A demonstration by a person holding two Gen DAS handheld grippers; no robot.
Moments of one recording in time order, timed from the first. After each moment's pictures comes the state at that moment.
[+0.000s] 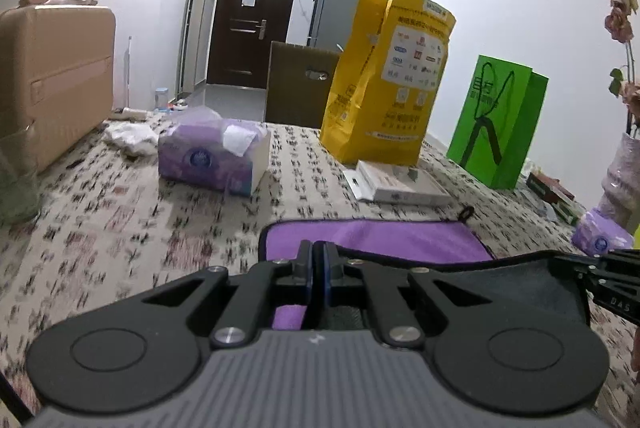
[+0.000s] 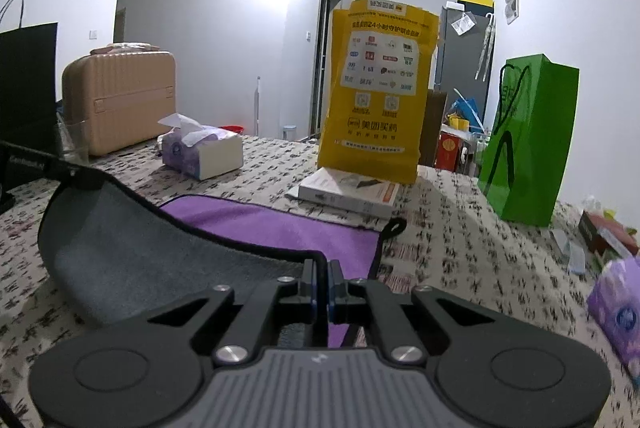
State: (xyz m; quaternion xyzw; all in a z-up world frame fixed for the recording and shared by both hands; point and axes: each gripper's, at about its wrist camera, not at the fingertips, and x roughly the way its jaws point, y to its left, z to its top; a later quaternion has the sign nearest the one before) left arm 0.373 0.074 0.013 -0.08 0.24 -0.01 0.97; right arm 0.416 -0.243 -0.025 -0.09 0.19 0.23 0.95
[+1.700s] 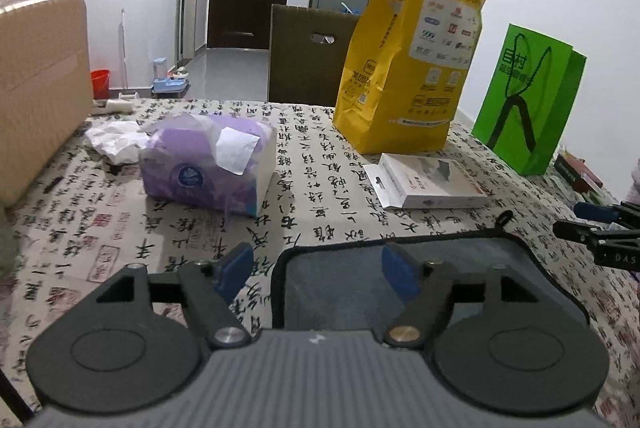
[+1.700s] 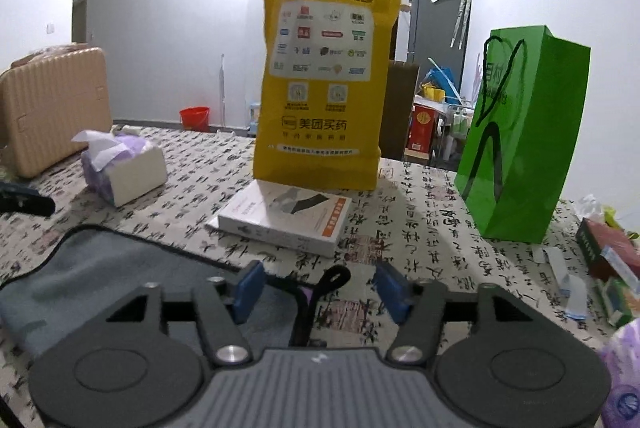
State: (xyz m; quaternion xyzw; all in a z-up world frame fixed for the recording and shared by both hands) left arm 0.456 0.086 0.028 -0.06 0.31 -0.01 0.95; right arm 0.538 -0.240 -0.006 -0.09 0.25 0.19 0.95
